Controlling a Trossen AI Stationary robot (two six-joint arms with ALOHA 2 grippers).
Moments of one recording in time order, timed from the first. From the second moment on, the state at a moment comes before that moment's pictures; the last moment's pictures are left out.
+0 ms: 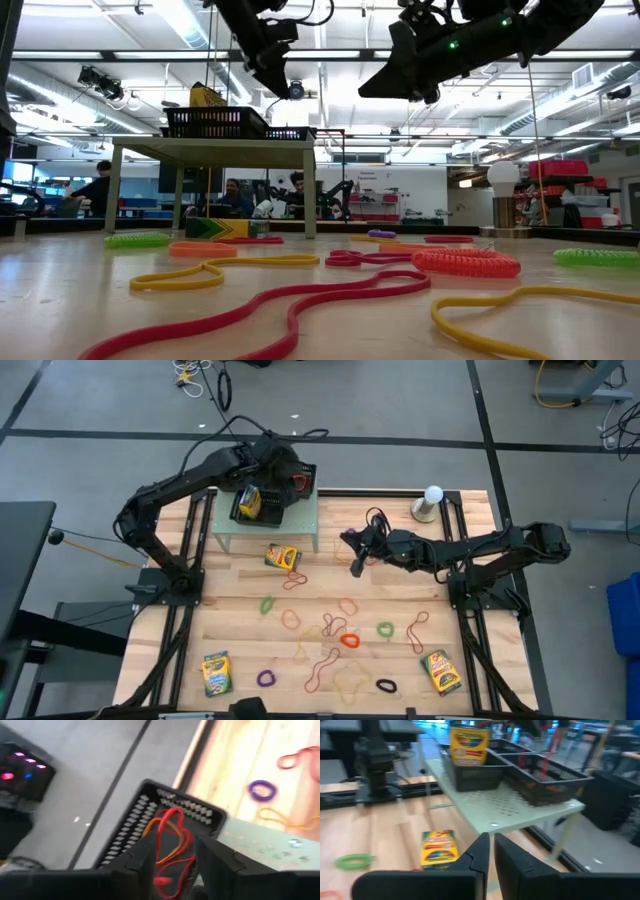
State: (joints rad) left arm 0.52 1.58 1.62 -0.79 -0.25 0.31; right arm -0.05 1.36 0.69 0.46 0.41 0.00
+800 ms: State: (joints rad) left arm 0.61 1.38 1.25 -0.37 0.15 0.31; right arm -0.33 1.54 0.93 0.45 0.02 0.01
